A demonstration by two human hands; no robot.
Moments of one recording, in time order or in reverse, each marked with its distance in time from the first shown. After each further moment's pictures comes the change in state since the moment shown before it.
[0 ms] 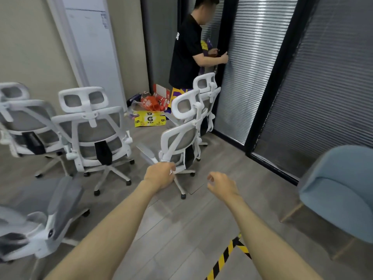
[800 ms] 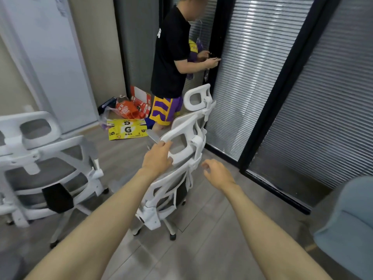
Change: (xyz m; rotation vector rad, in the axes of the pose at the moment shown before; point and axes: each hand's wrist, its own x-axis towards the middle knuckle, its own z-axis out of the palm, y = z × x) left_hand 0.453 -0.089 -0.048 -0.153 0.178 0.099; right_hand 0.433 -0.003 -0.036 0.073 0.055 -0.010
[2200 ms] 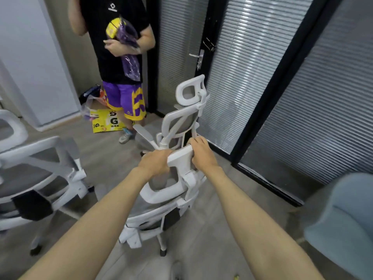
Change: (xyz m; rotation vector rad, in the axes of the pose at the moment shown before) left_hand 0.067 -0.001 0.012 0.024 -0.309 0.087; right_hand 0.119 -0.020 -0.001 -0.057 0.136 -0.158
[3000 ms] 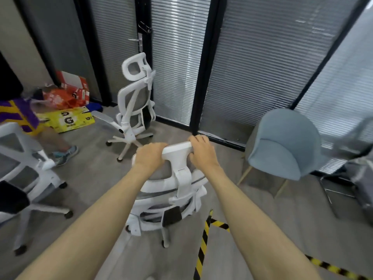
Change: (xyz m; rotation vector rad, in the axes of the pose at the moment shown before) left_hand -0.265 0.163 0.078 0.111 0.111 0.175; right_hand -0.377 -0.035 -0.062 -0.168 0.190 0.325
